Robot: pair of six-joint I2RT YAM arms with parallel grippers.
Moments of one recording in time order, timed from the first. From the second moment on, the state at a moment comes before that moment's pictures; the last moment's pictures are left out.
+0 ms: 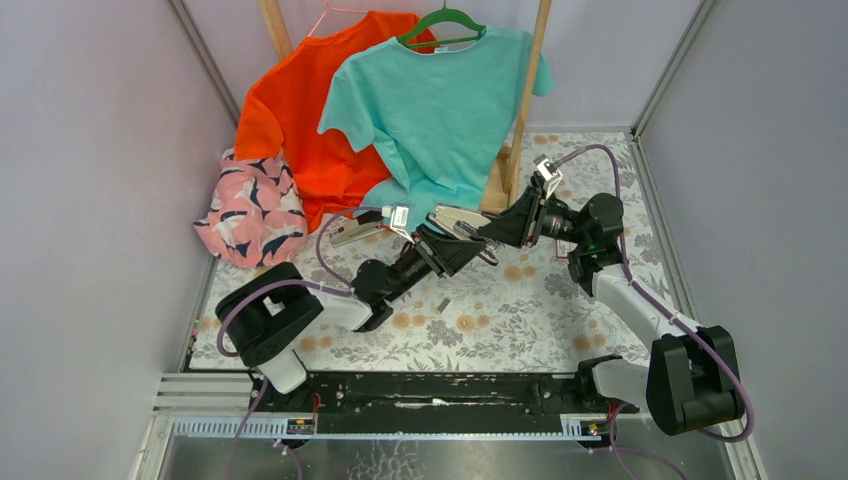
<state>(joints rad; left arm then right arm) -0.88 1.65 0.53 1.54 0.08 -1.05 0.22 1.20 0.64 0.78 -1.12 0.91</state>
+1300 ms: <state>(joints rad) -0.73 1.39 0.44 0.63 0.36 0.09 0.15 1.38 0.94 -0.79 -1.11 -1.12</state>
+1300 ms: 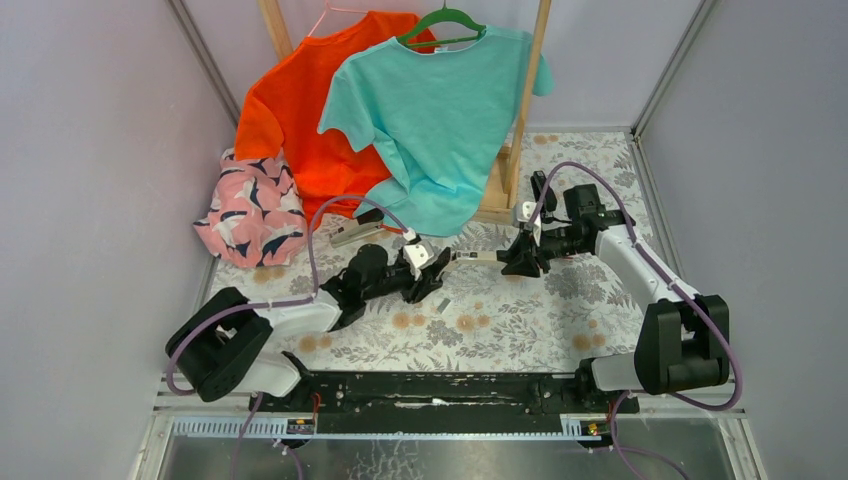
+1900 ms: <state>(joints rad) -0.73 1.38 0.62 0.22 0.25 0.29 0.12 1.38 0.90 -0.74 -1.03 -1.16</state>
